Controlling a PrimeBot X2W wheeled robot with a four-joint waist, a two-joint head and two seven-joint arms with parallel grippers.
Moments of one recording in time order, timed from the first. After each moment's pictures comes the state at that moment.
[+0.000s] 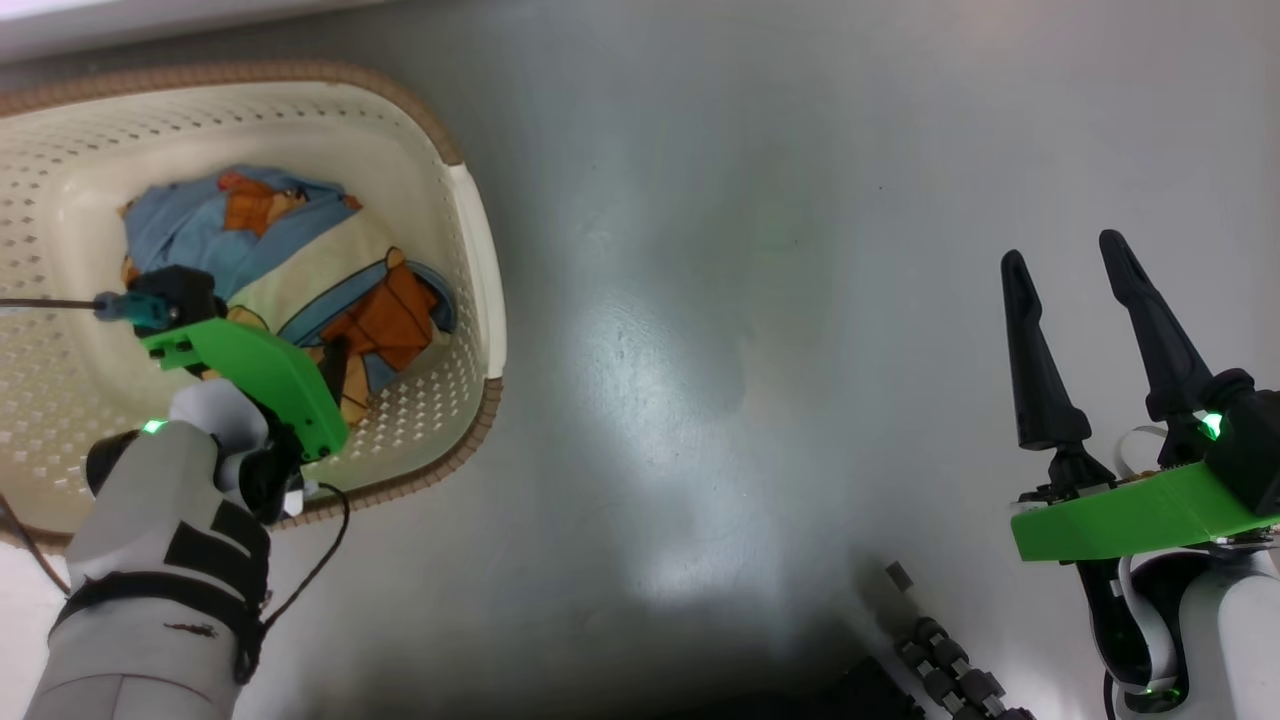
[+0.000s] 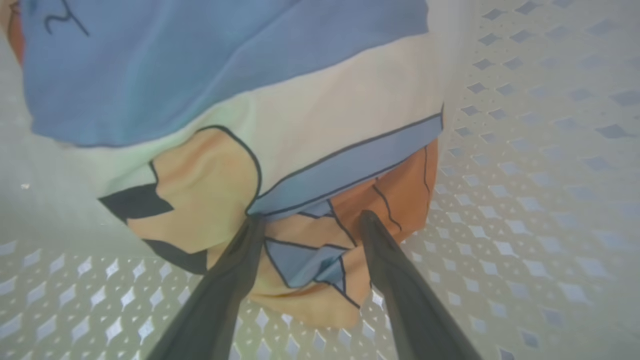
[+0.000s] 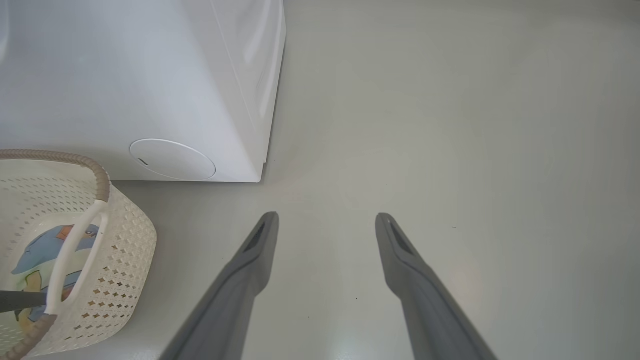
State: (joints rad) left arm -0.99 0.15 -0.20 1.29 -0.56 -0.05 0.20; right arm -0.18 -0.04 -0.03 -0.21 0.13 0.13 0.01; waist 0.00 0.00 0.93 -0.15
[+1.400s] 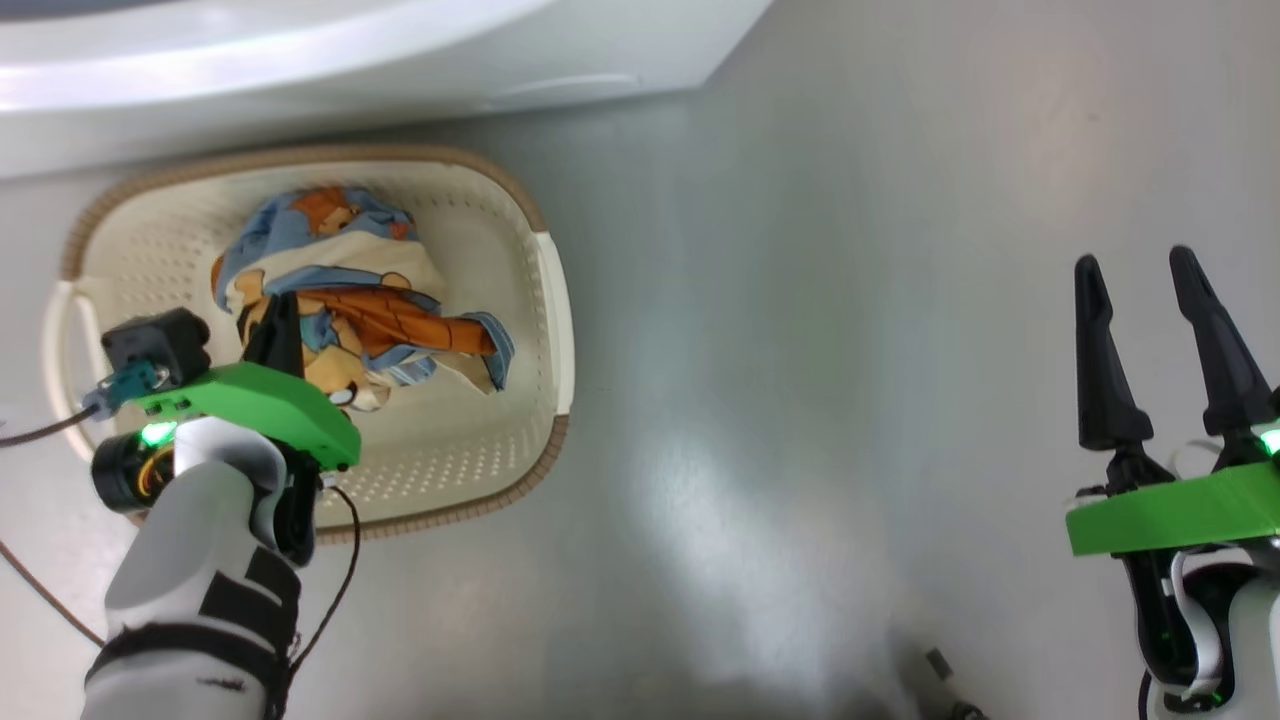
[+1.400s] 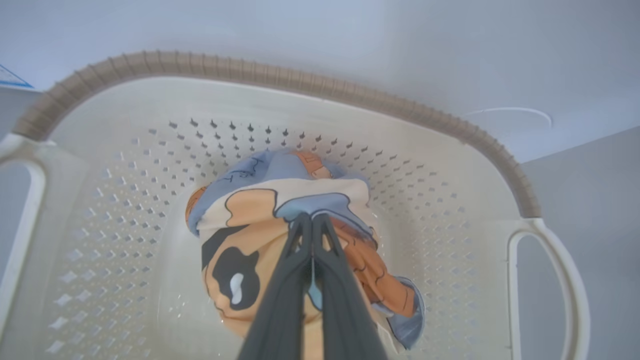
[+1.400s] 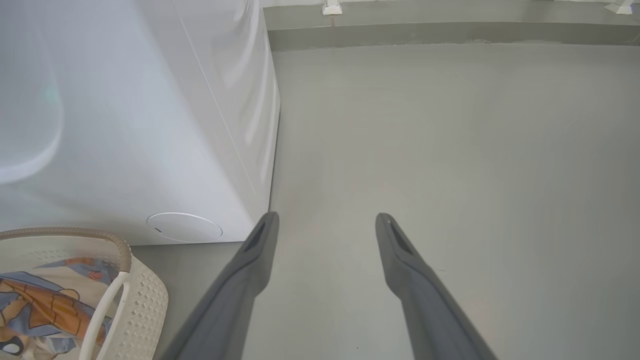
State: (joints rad) left arm -0.89 0.13 -0.22 1.21 -0.55 -0.04 -0.25; right arm -0.17 -0.04 -0.12 -0.18 0.18 0.13 0.00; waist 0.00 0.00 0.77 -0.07
